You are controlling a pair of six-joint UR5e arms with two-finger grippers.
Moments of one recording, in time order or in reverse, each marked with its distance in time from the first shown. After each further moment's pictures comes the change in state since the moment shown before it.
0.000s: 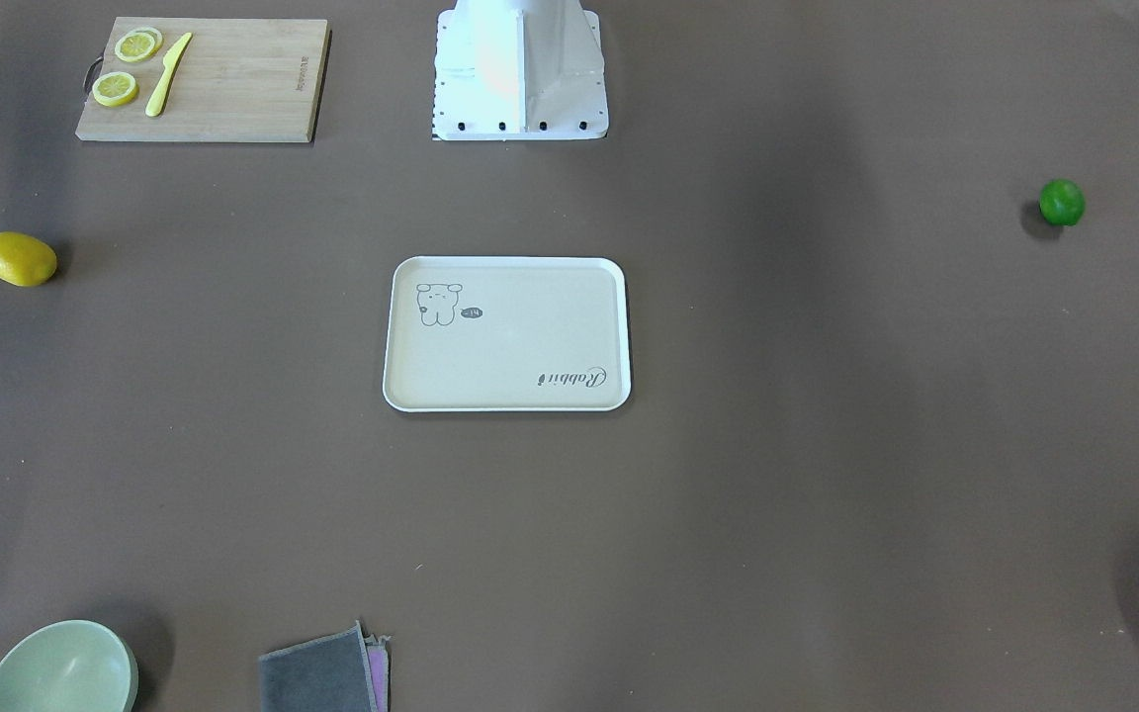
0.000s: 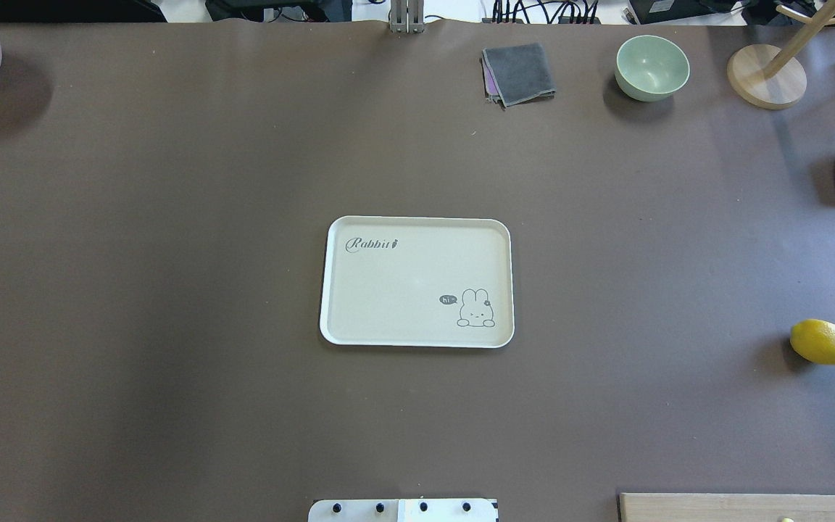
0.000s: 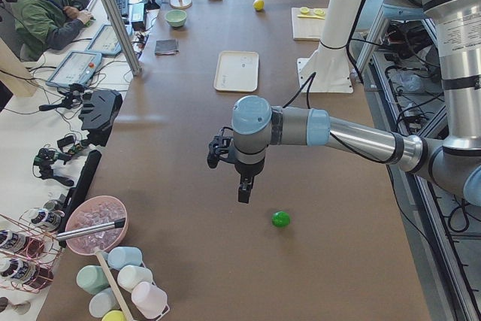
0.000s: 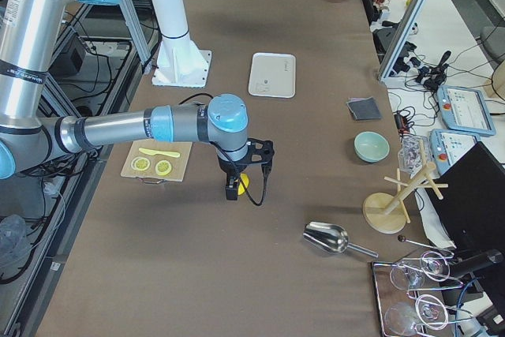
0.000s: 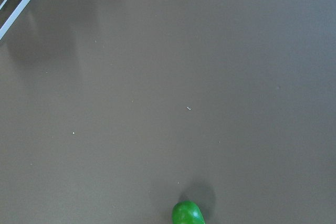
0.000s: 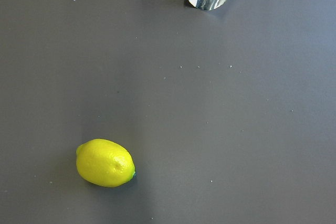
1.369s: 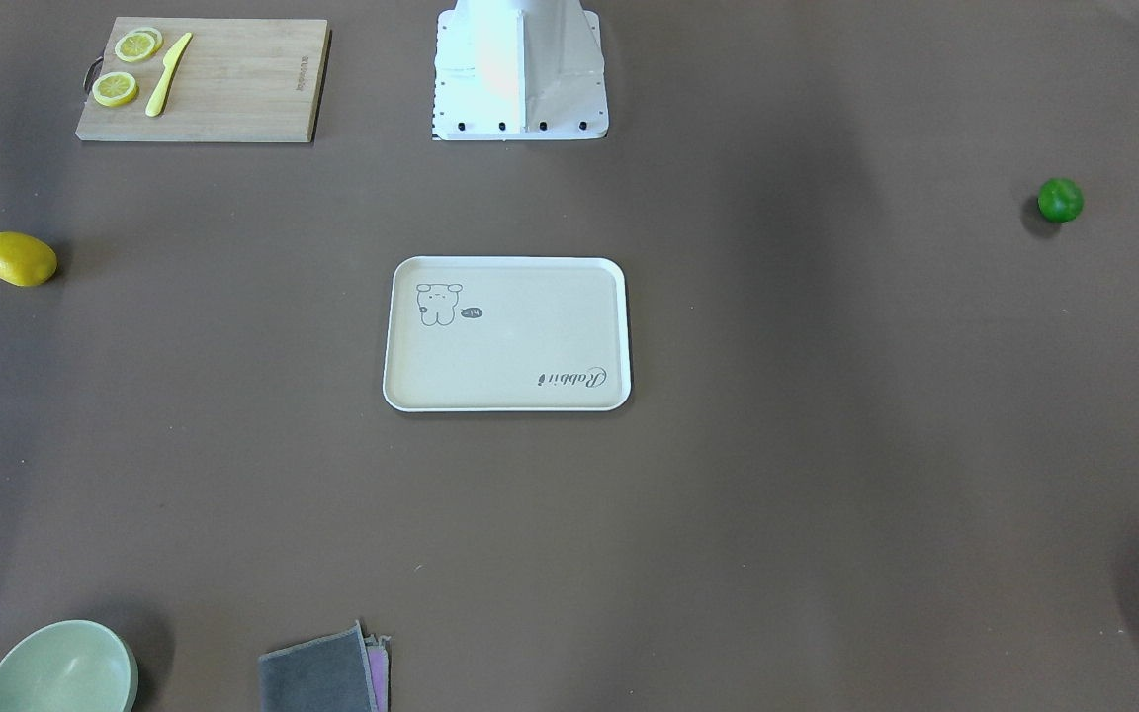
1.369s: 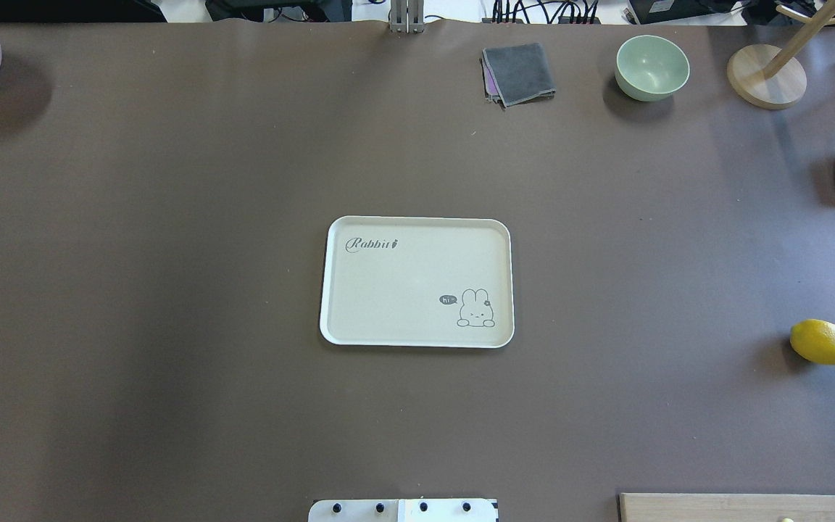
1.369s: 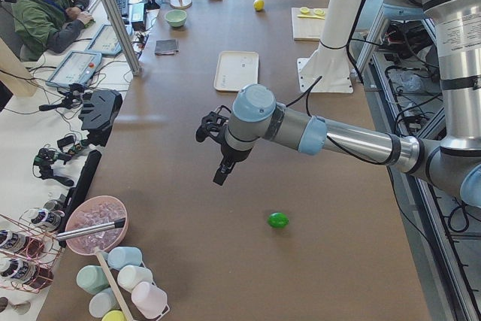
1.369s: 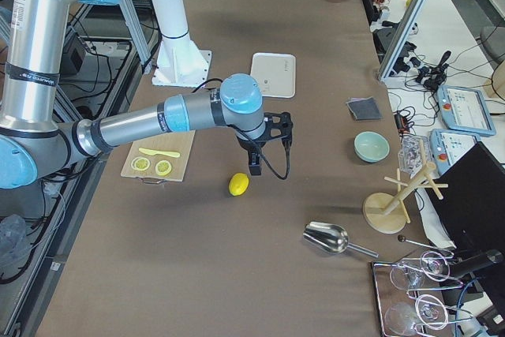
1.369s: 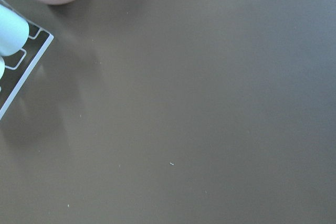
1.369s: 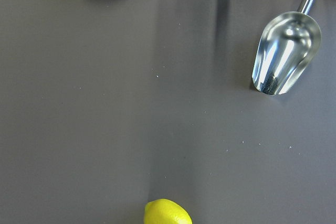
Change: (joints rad) left arm -0.007 -0.016 0.095 -0.446 -0.080 -0.009; right arm 0.067 0.106 -0.012 0.123 0.150 0.006
